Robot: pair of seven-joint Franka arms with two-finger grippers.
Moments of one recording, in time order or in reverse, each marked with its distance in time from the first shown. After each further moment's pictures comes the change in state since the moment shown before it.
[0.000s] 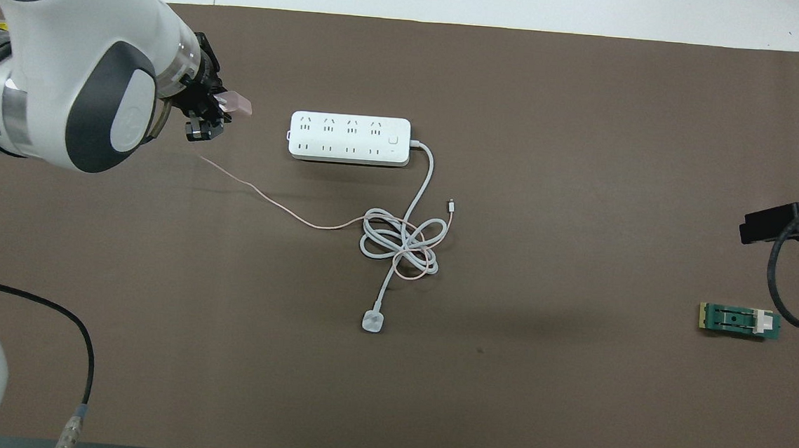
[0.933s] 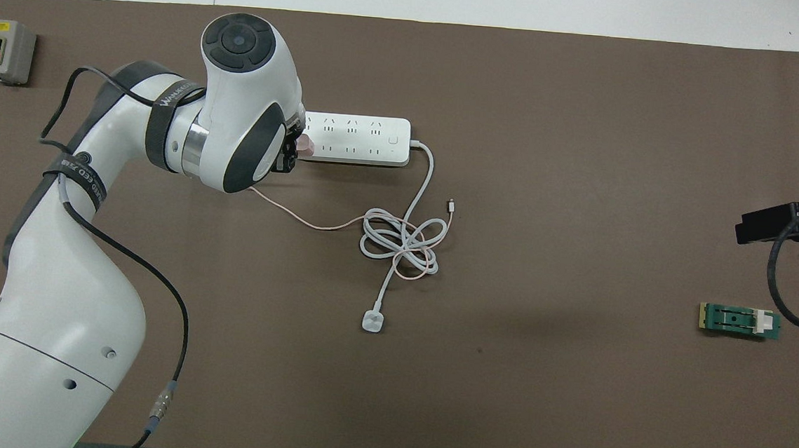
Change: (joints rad) left arm -0.107 0.181 0.003 -0.024 0.060 0.099 -0.012; right arm -0.002 0.000 0.000 -0.002 0.023 0.000 0.000
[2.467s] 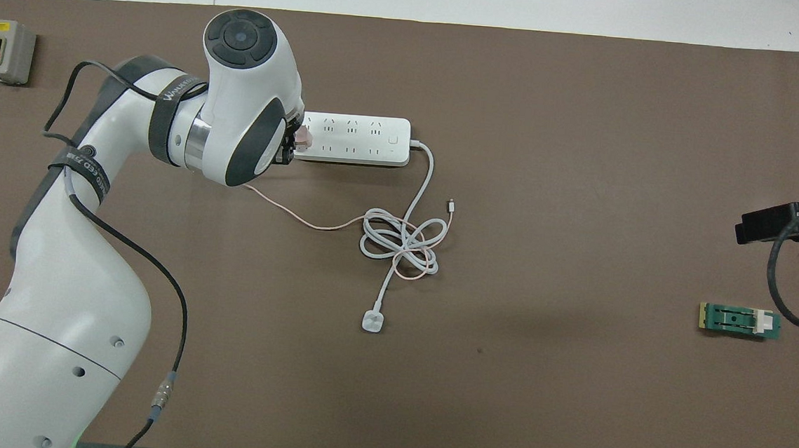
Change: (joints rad) left arm 0.004 0.030 0.004 0.037 0.011 0.013 0.001; right arm 0.000 0.000 0.000 0.000 0.000 0.000 0.000
